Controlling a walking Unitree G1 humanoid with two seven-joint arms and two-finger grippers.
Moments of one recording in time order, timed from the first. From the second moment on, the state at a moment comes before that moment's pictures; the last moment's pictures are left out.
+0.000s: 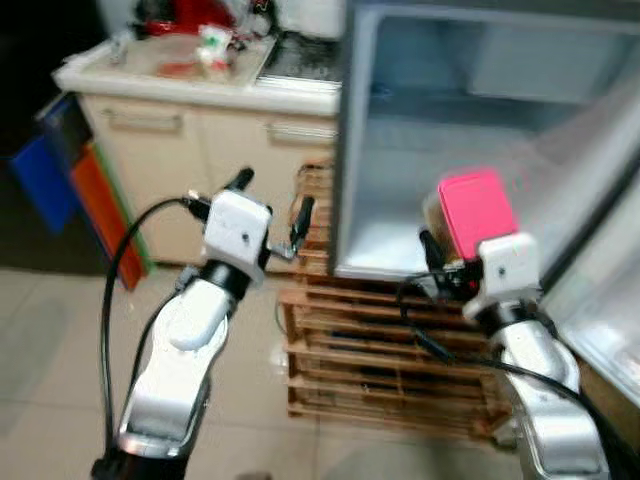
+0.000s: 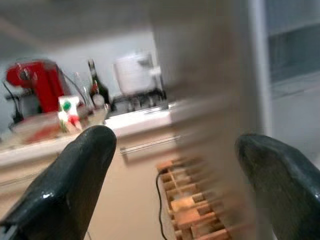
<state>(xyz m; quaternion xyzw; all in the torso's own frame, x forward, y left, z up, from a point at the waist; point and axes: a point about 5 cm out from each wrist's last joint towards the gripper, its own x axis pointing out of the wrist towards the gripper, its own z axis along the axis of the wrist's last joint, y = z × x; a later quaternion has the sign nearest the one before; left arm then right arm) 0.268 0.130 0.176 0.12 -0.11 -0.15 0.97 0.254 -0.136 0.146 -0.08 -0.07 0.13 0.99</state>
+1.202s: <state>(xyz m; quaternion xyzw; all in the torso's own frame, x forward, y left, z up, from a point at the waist) 0.218 0.149 0.163 0.13 -0.02 -0.17 0.98 0.405 -0.093 0.224 -0.13 -0.13 0.06 0.98</state>
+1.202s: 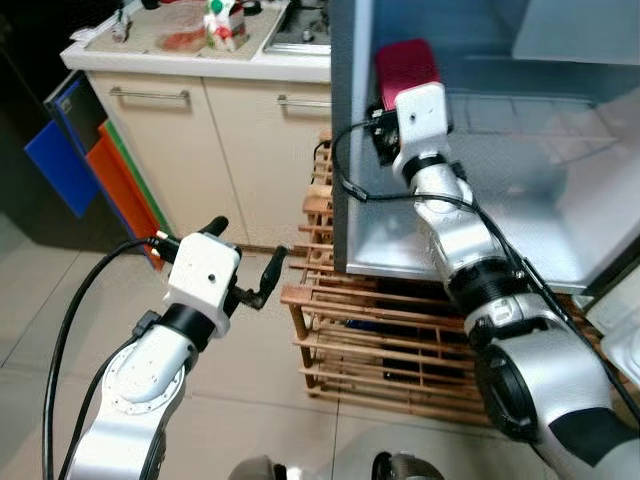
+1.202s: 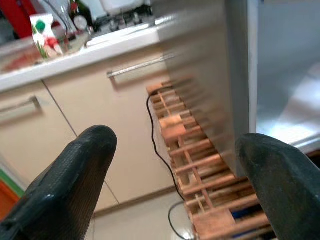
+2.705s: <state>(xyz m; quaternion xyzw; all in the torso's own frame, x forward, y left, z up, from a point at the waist) 0.211 0.136 0.163 0.10 0.01 -0.18 0.98 0.426 -0.112 0.263 -0.11 -0.08 0.01 0.99</state>
